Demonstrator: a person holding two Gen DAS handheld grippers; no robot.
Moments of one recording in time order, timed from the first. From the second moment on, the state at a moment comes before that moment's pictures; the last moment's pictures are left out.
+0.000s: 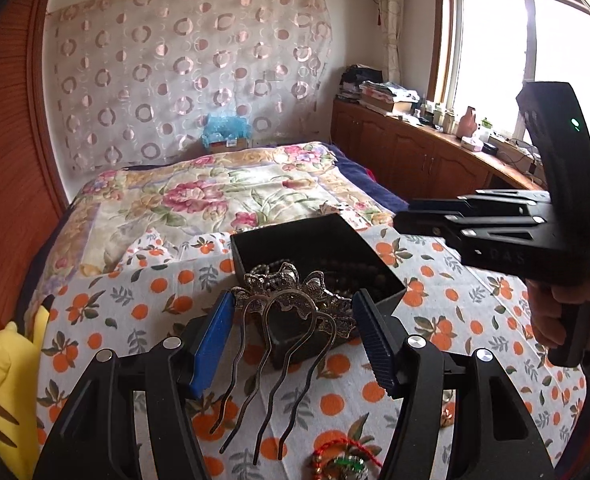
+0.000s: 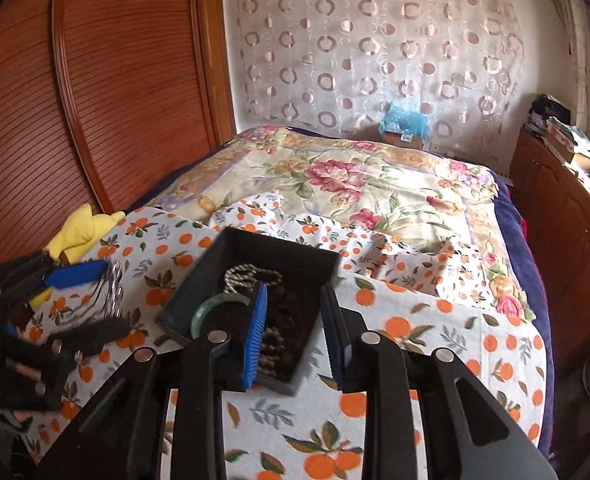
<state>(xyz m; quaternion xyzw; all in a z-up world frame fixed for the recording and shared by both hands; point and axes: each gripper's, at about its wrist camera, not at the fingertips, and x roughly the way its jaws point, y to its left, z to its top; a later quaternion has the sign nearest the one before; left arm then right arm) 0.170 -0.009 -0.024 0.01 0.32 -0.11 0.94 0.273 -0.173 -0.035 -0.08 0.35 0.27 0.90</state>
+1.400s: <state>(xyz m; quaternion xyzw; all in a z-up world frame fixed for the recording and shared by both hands) 0.136 -0.031 -0.035 0.05 0.33 -0.12 0.93 0.174 -0.211 -0.118 -0.09 0.38 0.31 0.87</state>
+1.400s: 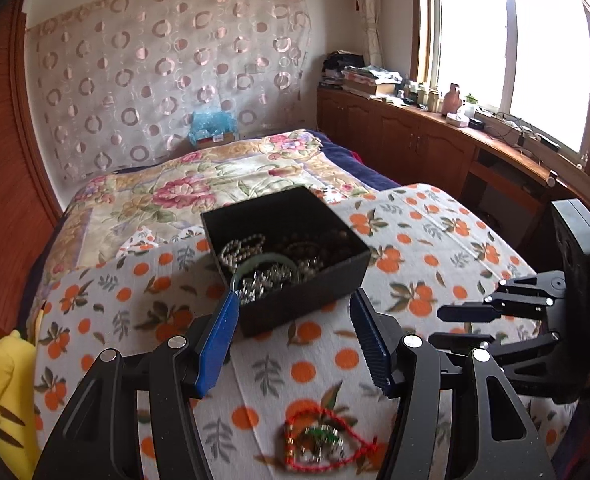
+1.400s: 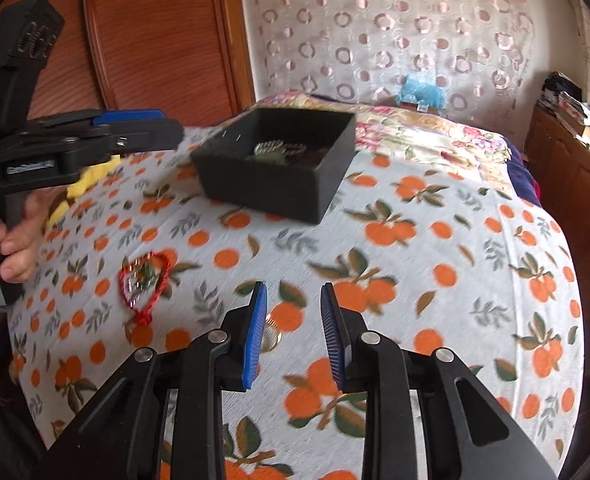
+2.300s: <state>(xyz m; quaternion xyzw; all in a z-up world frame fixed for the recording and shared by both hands) 0.079 -0.003 -0.112 0.02 0.42 -0.14 0.90 0.166 -0.192 -0.134 -0.15 0.40 0.29 0.85</state>
